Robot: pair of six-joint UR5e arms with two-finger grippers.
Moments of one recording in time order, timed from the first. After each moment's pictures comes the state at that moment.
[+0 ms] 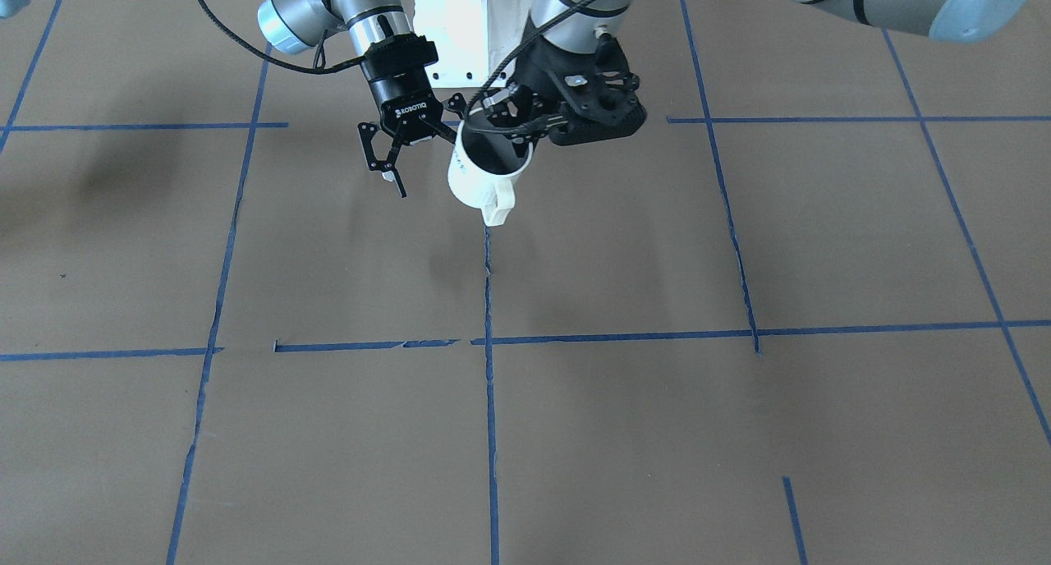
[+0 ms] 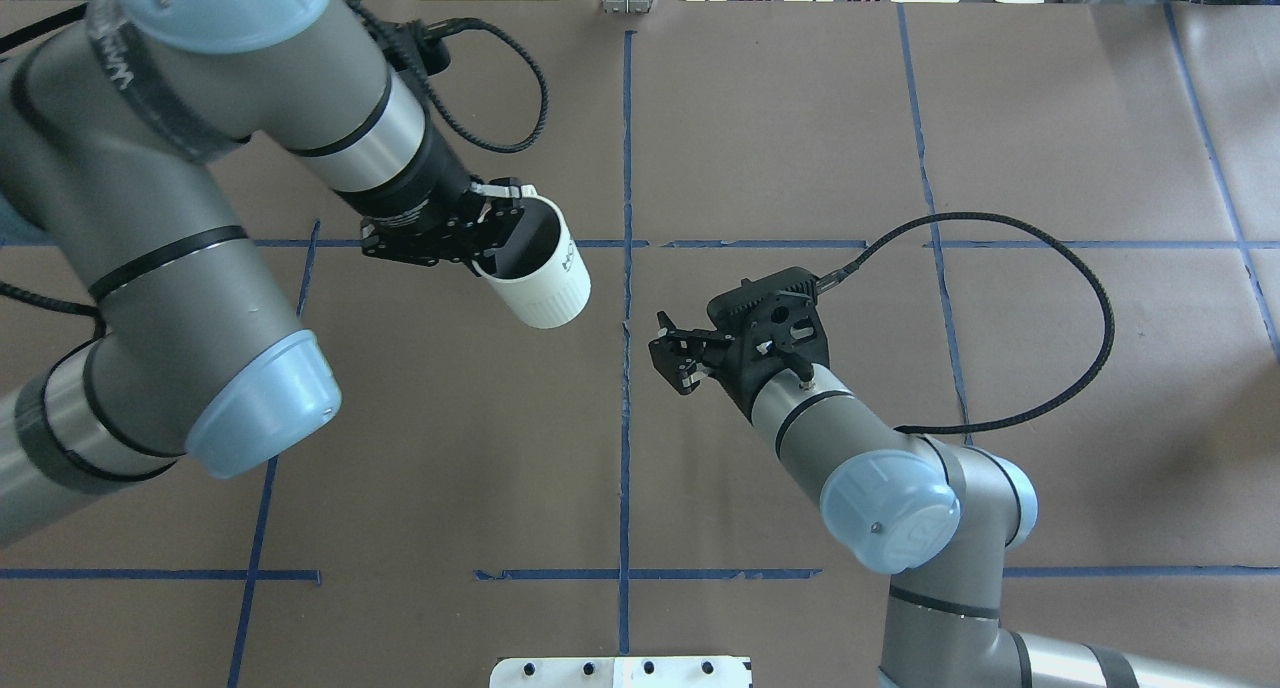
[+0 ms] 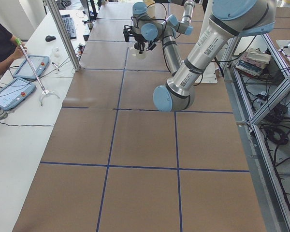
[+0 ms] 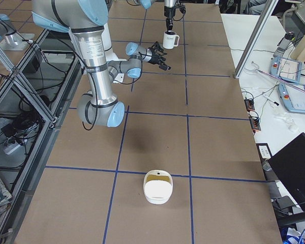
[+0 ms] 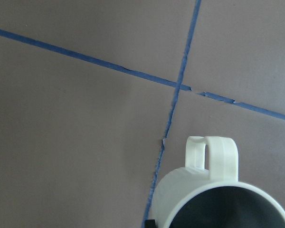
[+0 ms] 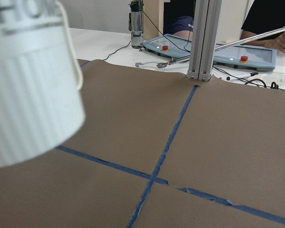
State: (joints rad) left arm -0.75 -2.19 -1.99 -1.40 -2.11 -1.27; right arm 0.32 -1.20 1.82 -0.88 1.06 0.87
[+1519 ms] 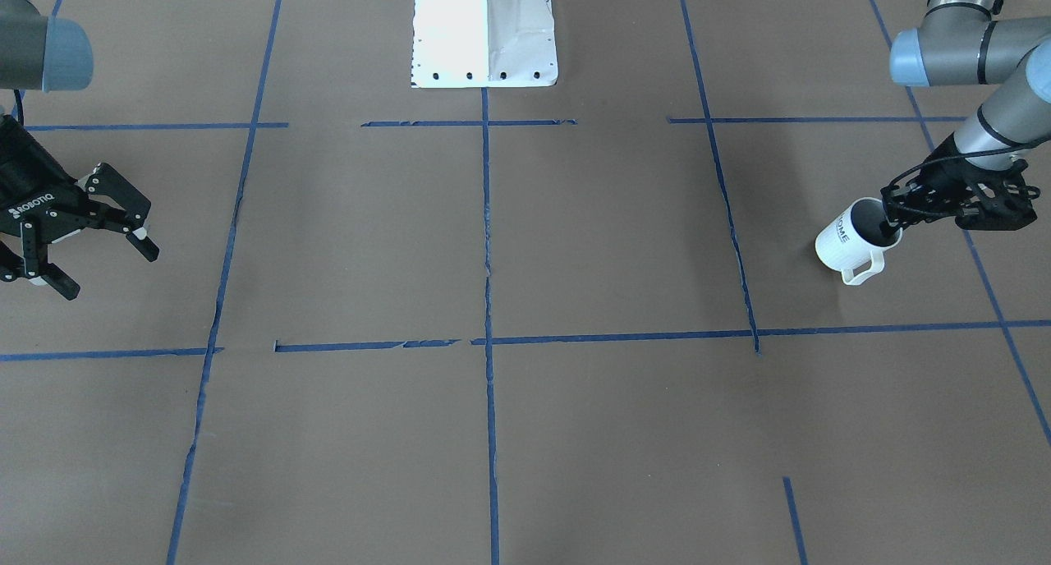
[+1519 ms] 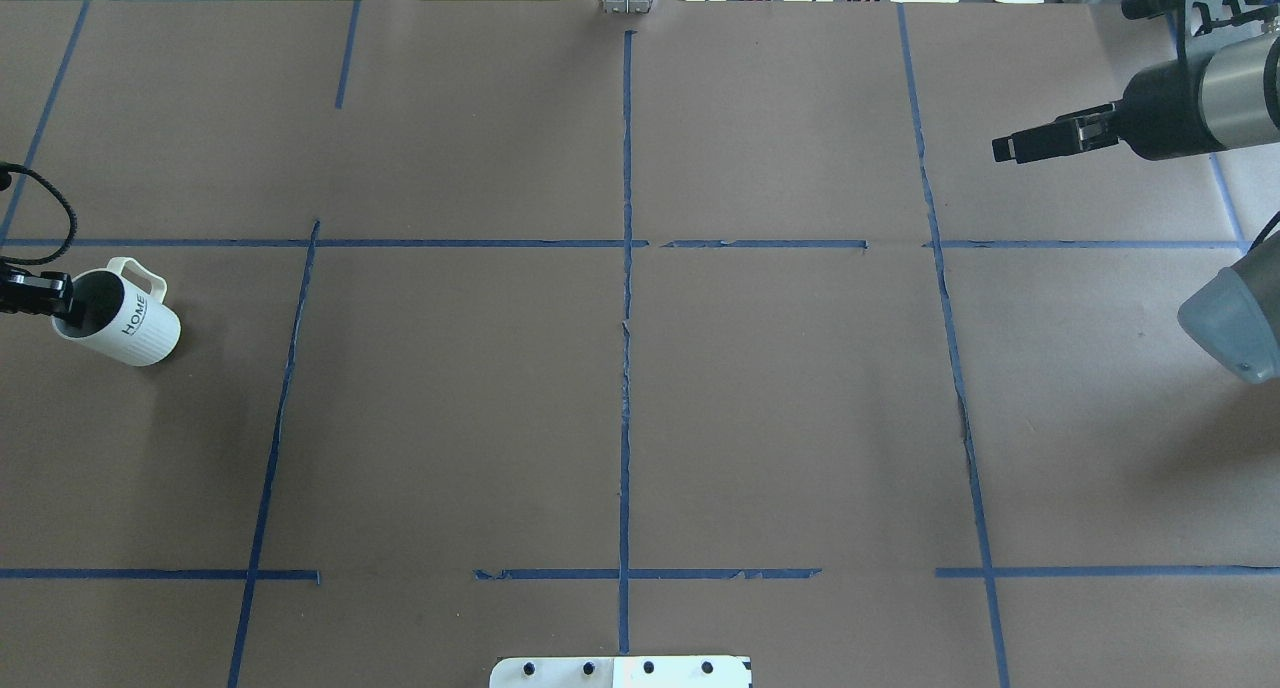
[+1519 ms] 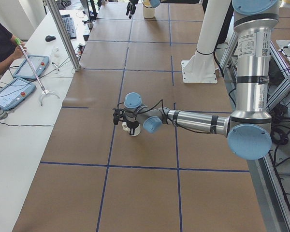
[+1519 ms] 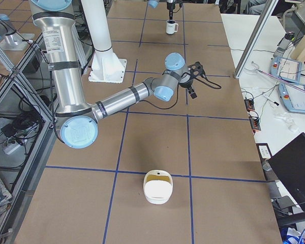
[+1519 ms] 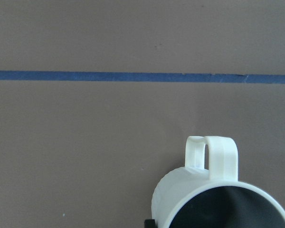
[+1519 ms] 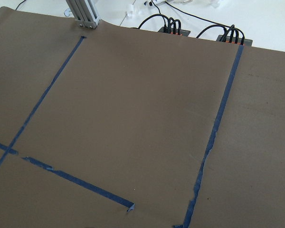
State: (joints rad) left arm -1.07 -1.51 -1.66 -2.15 -2.25 -0.76; right arm 1.07 -1.41 1.82 -0.90 2.13 0.69
